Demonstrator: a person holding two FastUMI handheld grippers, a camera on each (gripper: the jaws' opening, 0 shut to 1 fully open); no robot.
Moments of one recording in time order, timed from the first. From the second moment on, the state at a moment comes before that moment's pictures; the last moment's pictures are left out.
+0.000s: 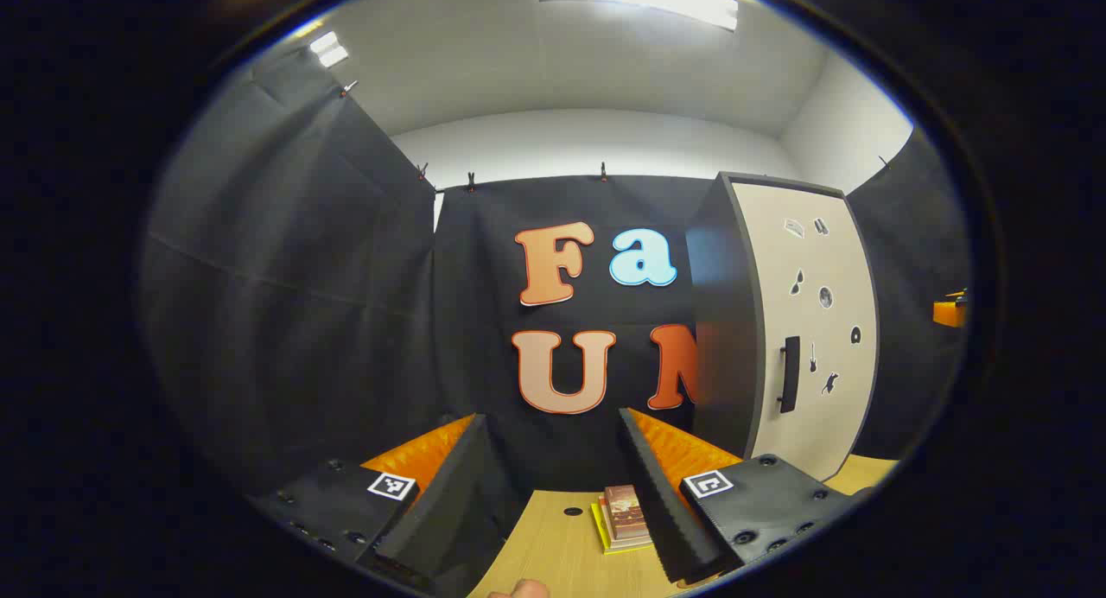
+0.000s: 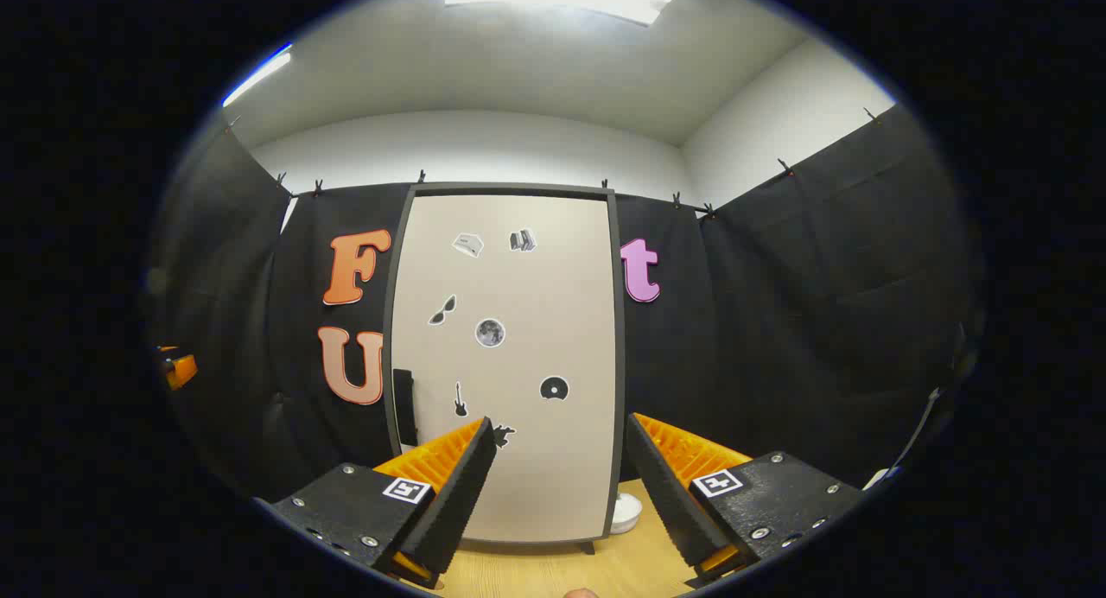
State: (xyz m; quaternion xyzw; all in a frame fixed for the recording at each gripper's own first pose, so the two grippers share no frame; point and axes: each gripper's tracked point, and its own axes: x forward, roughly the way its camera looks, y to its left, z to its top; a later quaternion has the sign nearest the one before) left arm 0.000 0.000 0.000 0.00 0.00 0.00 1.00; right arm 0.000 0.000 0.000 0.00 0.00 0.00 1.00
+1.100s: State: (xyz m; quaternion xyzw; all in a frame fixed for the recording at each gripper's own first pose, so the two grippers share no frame) left arm -0.036 0.011 0.024 0.00 -0.03 0.03 1.00; right arm 0.011 0.047 -0.011 0.00 0.02 0.03 1.00
